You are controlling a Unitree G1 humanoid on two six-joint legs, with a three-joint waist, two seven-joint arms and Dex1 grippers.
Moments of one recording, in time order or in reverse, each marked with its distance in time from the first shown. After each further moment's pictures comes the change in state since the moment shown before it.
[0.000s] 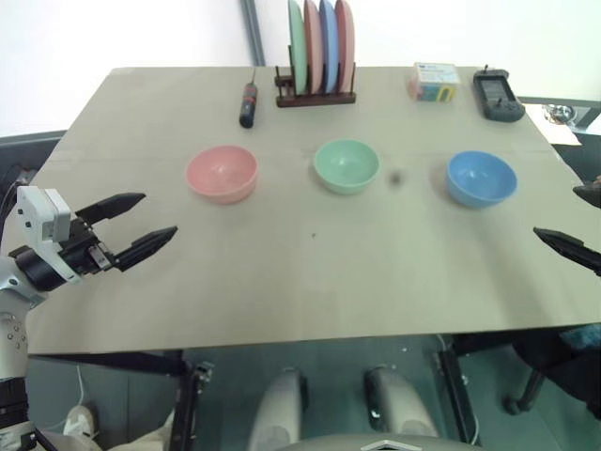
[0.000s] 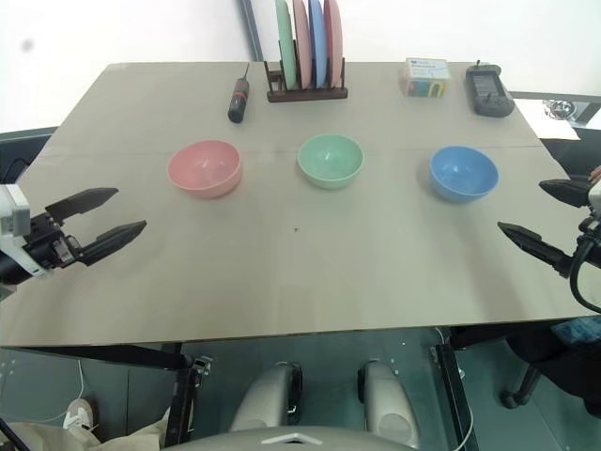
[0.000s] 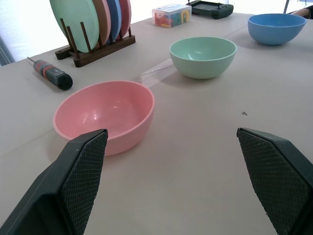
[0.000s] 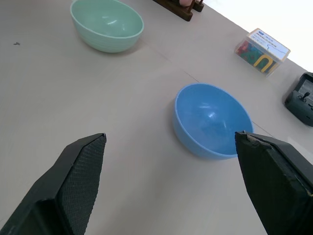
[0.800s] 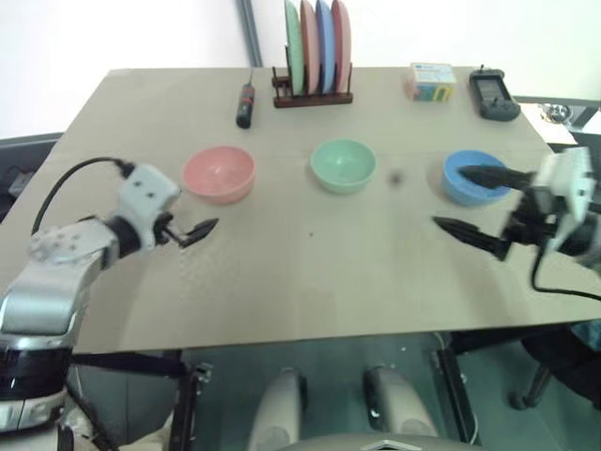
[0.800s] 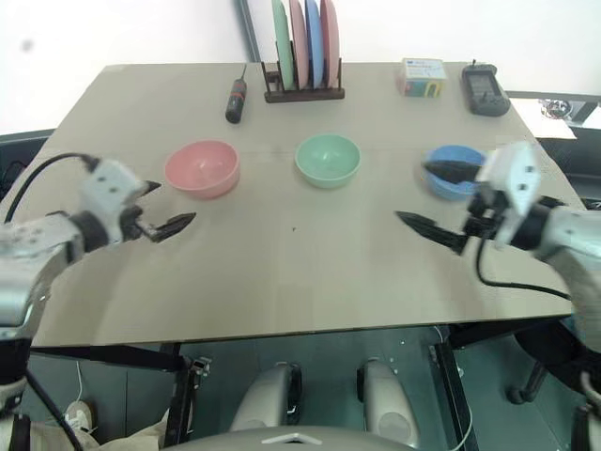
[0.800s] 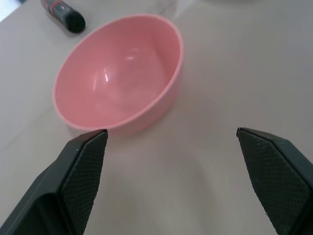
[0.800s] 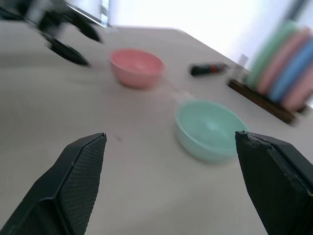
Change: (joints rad) left arm -0.313 0.068 -0.485 -0.281 0.448 0.457 0.498; right arm -0.451 0.257 0.587 -0.060 0.042 -0.076 -0.052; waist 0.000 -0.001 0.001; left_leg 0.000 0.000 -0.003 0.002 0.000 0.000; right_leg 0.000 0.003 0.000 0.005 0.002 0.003
